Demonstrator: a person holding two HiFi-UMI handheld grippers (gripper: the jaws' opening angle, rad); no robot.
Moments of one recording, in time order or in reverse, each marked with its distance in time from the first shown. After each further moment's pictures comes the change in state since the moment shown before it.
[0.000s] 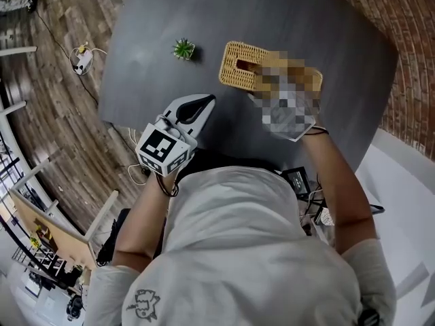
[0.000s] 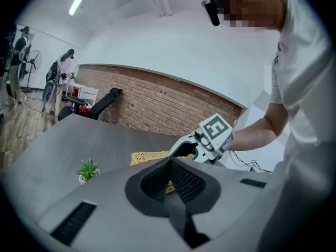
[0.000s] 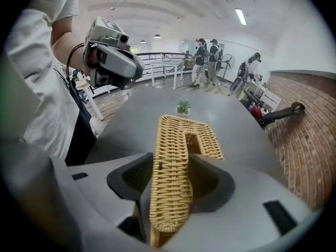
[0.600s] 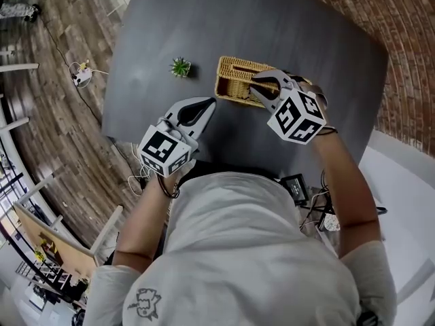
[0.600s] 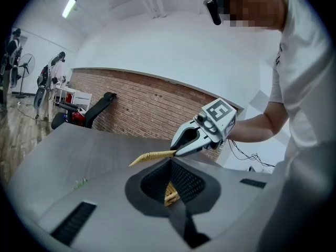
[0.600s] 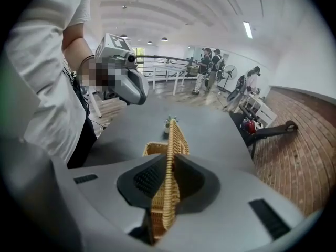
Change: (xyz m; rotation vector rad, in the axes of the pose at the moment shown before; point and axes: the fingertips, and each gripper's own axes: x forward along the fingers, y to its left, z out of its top) left arm 0.016 0.001 0.034 0.052 -0.020 -0.040; right arm -0.058 -0.042 0.045 -0.105 -0.045 -0.054
